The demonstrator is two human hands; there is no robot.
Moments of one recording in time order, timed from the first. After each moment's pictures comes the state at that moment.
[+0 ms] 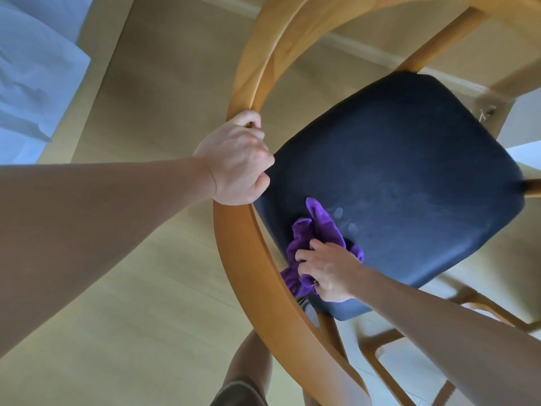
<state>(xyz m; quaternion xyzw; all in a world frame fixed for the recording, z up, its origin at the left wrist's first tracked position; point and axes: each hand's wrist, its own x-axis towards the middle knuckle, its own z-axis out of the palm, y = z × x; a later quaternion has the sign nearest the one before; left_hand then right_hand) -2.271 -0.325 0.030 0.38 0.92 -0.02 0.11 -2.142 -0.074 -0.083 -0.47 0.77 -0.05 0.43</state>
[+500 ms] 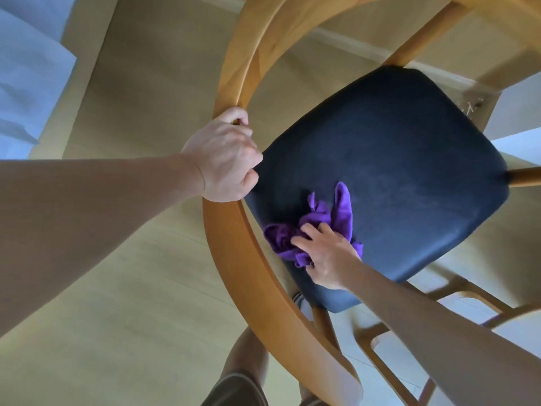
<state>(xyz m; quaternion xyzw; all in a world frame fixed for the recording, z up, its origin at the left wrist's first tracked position) -2.271 -0.324 0.030 0.38 0.92 -0.05 0.12 -2.135 -0.063 -0.099 -0.32 0.87 -0.09 0.36</state>
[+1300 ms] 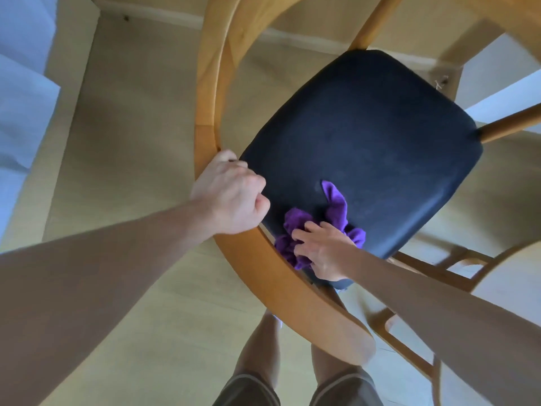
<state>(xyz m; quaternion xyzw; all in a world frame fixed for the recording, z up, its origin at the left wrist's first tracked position) -2.189 -0.291 0.028 0.28 0.95 0.03 0.14 -2.101 -0.064 -0.083 -0.39 0.84 -0.03 0.36</state>
